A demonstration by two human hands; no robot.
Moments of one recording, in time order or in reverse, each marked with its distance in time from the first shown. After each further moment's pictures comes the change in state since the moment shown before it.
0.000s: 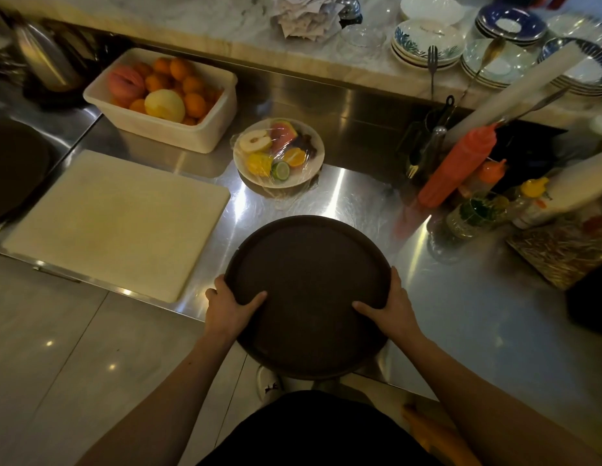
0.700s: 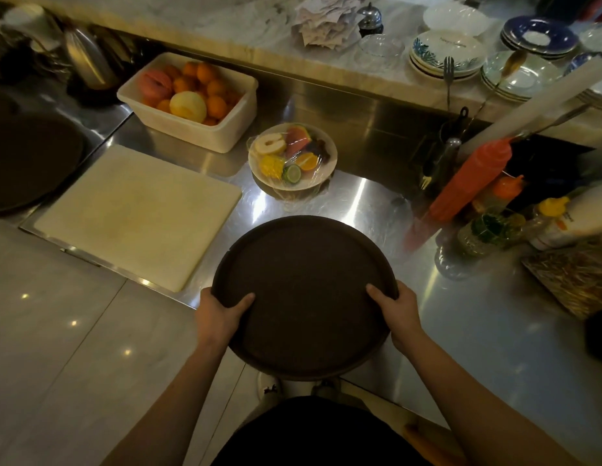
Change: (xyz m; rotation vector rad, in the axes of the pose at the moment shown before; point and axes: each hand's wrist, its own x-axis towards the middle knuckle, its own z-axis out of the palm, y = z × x) left_hand -0.036 0.004 -0.006 -0.238 0.177 -0.138; right_hand 0.015 -0.008 -0.013 0.542 0.025 0.020
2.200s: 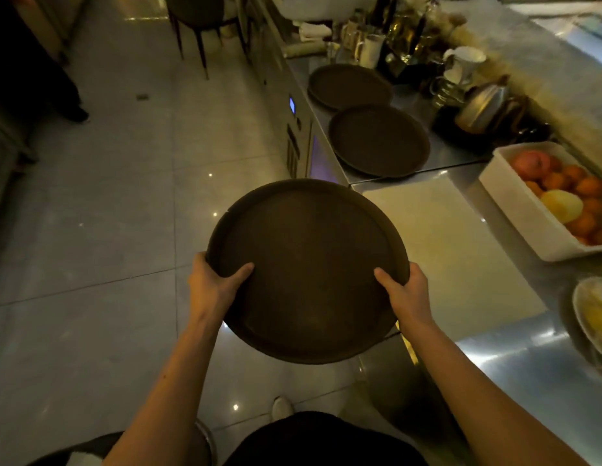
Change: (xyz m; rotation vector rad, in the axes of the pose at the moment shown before) left_hand -0.014 -0.271 -0.387 -0.563 0.780 -0.350; right_hand -0.197 -0.089 0.493 -0.459 -0.680 -0.487
